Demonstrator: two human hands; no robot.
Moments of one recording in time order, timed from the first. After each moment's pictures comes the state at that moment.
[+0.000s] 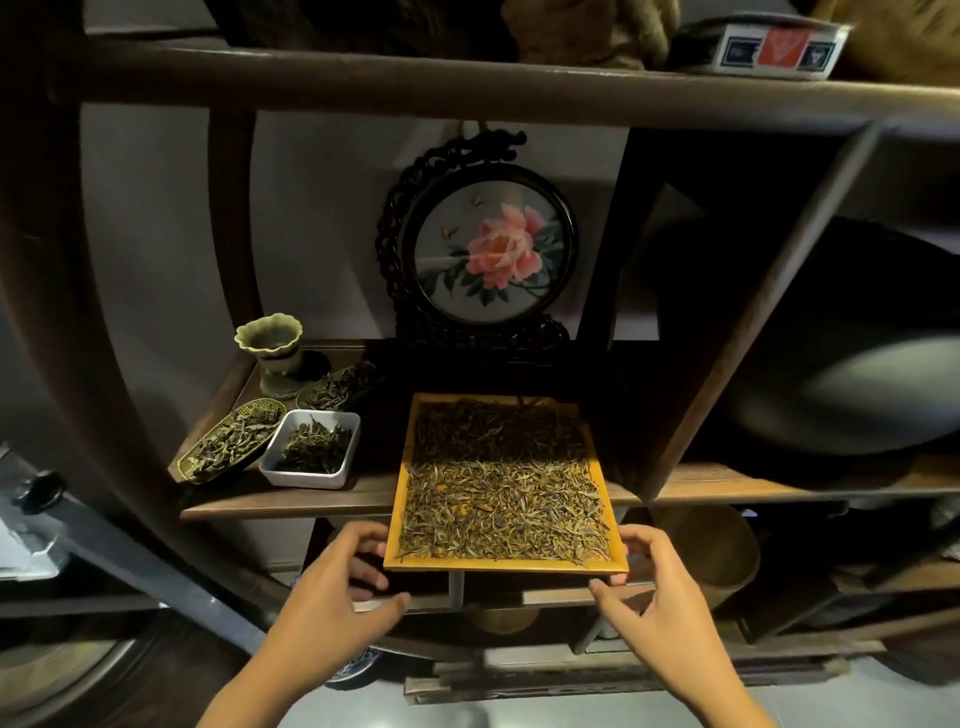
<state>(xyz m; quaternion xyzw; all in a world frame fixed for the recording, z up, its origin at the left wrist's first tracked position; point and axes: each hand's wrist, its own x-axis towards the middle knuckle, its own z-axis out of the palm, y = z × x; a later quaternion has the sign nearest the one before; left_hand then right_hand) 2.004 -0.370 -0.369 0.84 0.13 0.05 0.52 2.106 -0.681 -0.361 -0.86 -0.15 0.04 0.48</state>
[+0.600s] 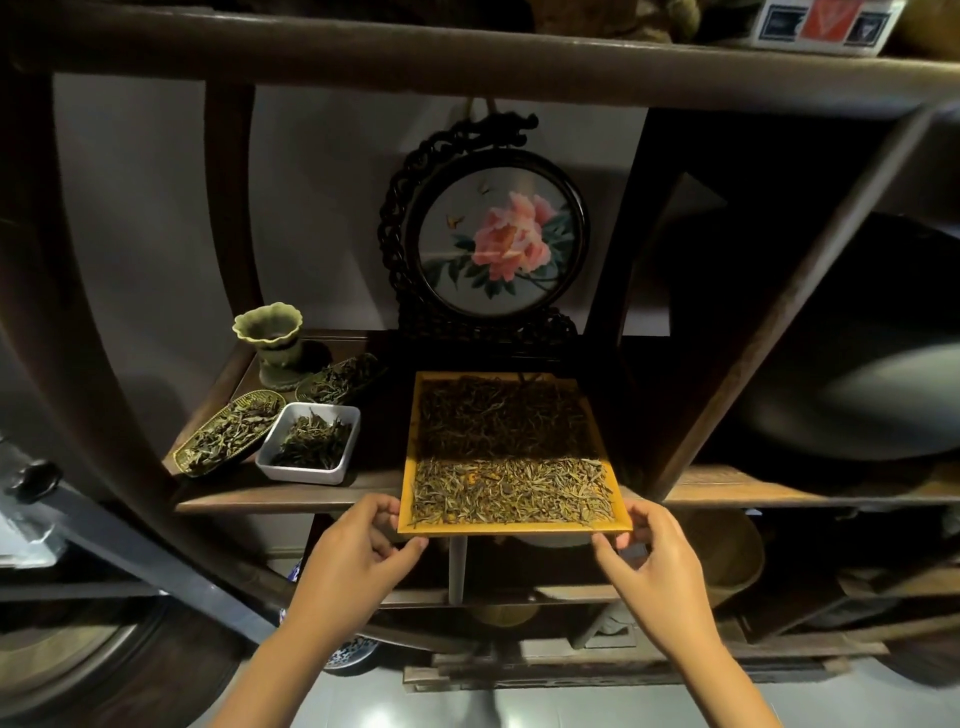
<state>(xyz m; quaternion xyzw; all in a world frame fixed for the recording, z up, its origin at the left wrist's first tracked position) 2.038 -0.382 -0.360 0.88 0.16 0.12 0.43 2.137 -0.666 -0.365 -0.88 -0.15 -0.07 0.45</state>
